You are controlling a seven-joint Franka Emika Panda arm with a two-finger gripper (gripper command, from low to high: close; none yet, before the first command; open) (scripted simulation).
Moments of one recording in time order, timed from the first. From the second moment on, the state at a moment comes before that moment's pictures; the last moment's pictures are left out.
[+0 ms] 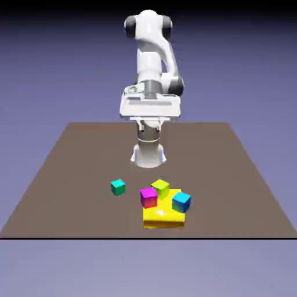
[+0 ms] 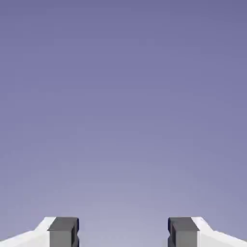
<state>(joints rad) -0.03 -0.55 0.02 -2.81 0.04 3.02 0.75</state>
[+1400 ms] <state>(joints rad) -1.45 0.08 0.58 -2.91 1.49 2.39 1.01</state>
